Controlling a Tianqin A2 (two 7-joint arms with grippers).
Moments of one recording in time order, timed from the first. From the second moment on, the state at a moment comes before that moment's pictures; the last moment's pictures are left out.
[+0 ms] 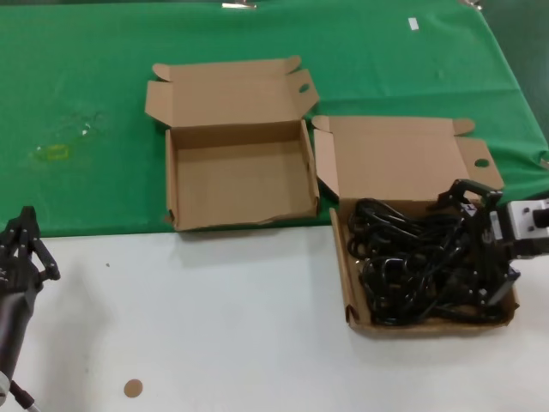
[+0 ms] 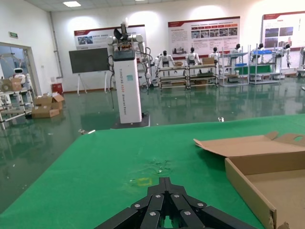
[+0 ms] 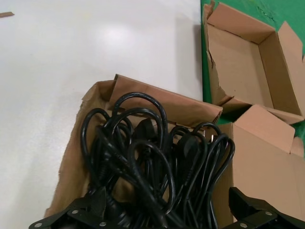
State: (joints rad) left arm 0.00 -0.30 1.60 -1.60 -1.80 0.00 0.00; right arm 0.77 0.89 -2.10 1.23 1.49 -1.10 -0.23
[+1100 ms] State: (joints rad) left arm 0.00 -0.30 1.60 -1.60 -1.80 0.00 0.00; right arm 0.84 0.78 -2.12 1.12 1.35 -1.16 -0.29
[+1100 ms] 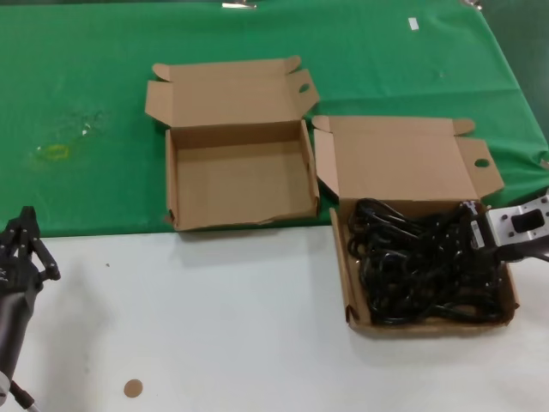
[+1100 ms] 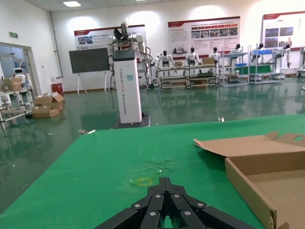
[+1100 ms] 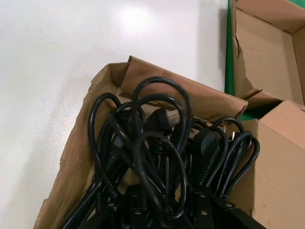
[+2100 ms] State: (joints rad) left arm 0.00 -0.30 1.60 -1.60 -1.80 0.00 0.00; right arm 1.01 0.74 -2.09 1.14 1.37 -1.29 -0.17
